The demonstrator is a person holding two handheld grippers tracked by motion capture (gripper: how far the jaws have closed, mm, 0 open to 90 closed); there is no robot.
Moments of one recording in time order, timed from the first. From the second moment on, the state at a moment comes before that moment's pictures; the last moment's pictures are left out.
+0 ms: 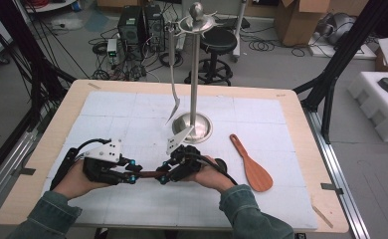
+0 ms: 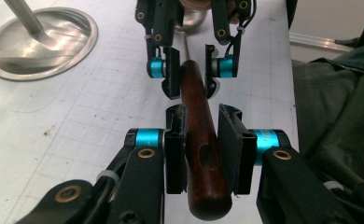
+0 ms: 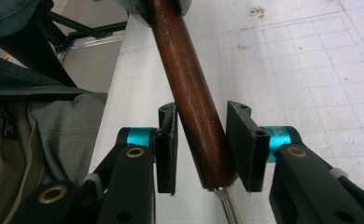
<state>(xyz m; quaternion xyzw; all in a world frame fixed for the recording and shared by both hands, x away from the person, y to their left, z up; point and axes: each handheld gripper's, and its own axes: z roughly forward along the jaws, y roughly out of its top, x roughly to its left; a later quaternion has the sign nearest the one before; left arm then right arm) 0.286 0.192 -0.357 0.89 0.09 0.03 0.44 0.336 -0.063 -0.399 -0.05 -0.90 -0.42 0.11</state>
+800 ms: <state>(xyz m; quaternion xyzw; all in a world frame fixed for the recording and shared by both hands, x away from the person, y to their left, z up) 0.289 0.205 -0.349 0.86 0.15 0.05 0.48 0.337 -0.083 -0.378 -0.05 -0.88 -0.45 0.09</state>
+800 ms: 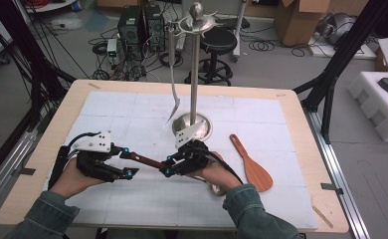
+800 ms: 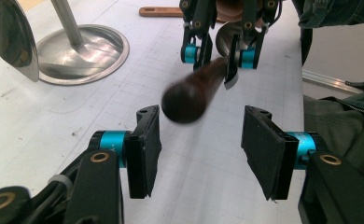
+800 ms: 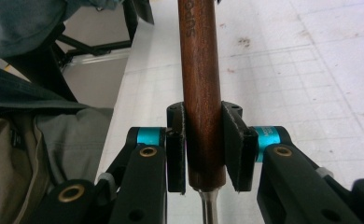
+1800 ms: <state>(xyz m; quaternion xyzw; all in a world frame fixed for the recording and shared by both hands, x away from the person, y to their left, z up) 0.295 0.198 -0.341 0.85 0.17 0.05 0.49 0.339 -0.123 -0.346 -0.10 -0.85 -0.52 0.05</state>
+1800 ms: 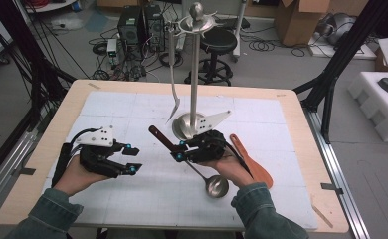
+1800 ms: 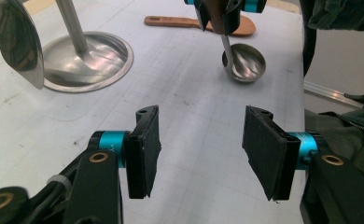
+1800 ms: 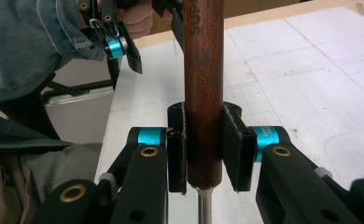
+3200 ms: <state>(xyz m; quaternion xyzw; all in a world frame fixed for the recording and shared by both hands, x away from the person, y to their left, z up) 0.297 0.196 -0.340 0.86 0.17 0.05 0.49 0.340 -0.148 -0.333 -0.12 -0.83 -0.55 0.02</state>
